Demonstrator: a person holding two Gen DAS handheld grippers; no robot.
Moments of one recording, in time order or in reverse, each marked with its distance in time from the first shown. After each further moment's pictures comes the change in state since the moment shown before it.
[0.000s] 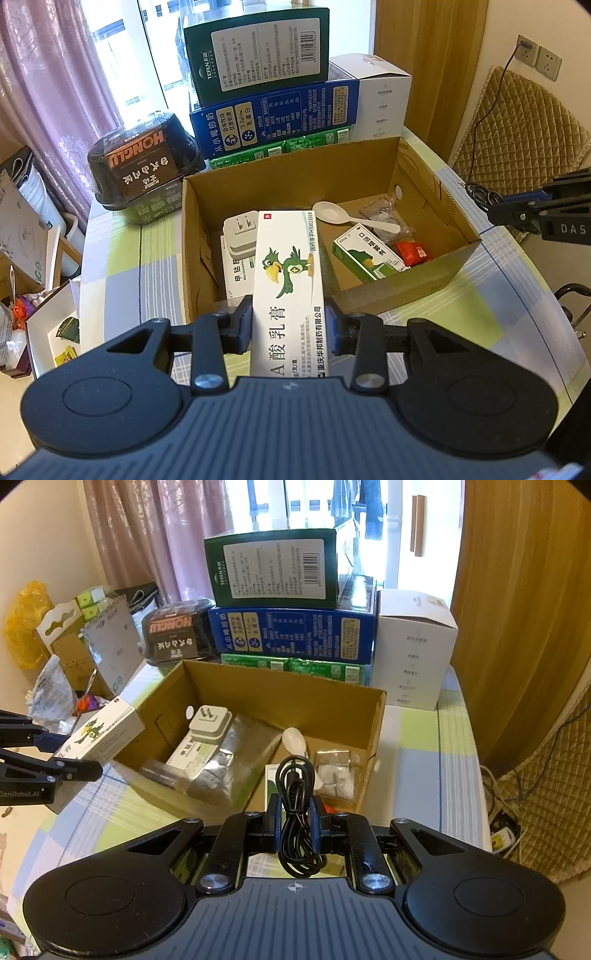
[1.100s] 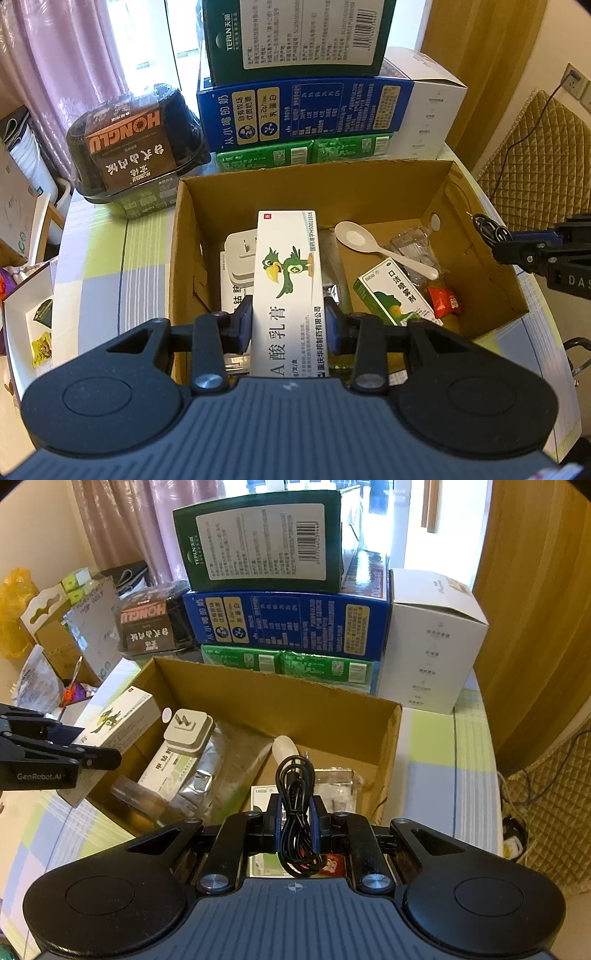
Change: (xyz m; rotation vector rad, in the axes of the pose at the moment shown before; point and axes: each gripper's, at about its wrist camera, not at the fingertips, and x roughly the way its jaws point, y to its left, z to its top) left arm 0.082 0.031 0.054 -0.131 0.068 -0.017; right arm 0.074 -0.014 0.049 -0.006 0.097 0.004
